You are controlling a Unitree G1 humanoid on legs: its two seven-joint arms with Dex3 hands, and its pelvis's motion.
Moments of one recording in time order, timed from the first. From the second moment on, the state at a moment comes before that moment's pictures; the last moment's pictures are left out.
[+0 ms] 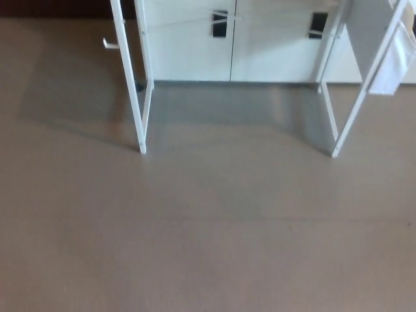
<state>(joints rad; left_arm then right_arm) 0.24 0.55 -0.03 1.30 0.26 -0.48 0.17 0.26 -0.54 0.10 1.25 -0.29 -0.33 -0.17</state>
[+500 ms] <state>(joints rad) 0.31 0.53 -0.04 1.32 0.26 -0.48 0.17 0.28 -0.56 0.11 1.28 -0.30 -0.31 -0.15</state>
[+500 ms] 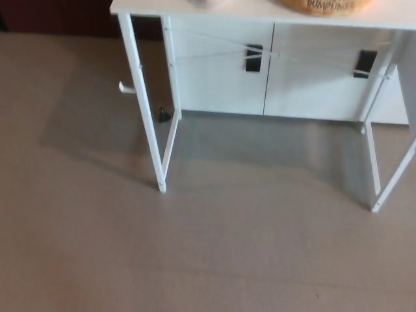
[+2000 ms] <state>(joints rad) 0.23 0.53 -0.03 1.33 0.27 -0.41 0.12 0.29 -0.55 0.13 1.30 -0.31 -0.32 -0.15</state>
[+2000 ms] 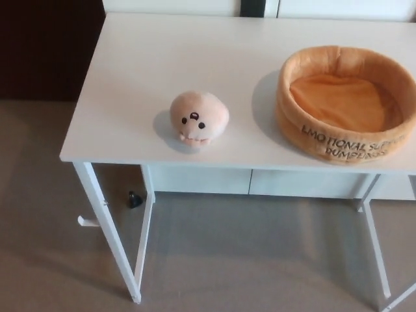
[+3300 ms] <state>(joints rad) 0.23 0.53 -0.07 1.31 0.29 -0.44 0.19 0.25 -0.55 0.15 1.27 -0.31 -0.33 -0.16</state>
